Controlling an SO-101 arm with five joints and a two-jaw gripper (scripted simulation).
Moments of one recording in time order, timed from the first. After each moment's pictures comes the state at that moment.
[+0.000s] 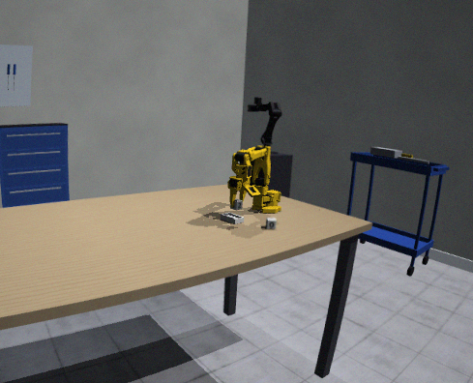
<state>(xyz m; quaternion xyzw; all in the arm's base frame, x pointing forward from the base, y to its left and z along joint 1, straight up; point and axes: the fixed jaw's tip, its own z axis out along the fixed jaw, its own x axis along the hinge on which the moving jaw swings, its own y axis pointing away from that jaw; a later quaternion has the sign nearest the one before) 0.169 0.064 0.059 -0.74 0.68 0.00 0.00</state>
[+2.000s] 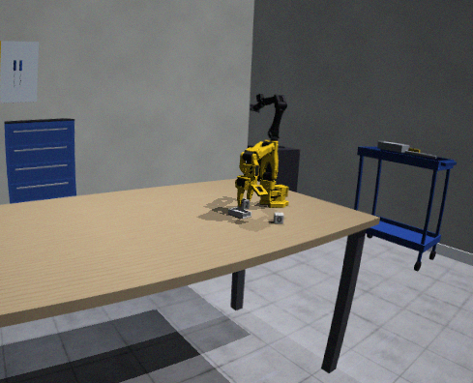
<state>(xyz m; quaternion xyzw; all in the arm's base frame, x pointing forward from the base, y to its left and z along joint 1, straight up) 0.170 0.065 0.042 -0.74 0.68 -0.01 0.01</state>
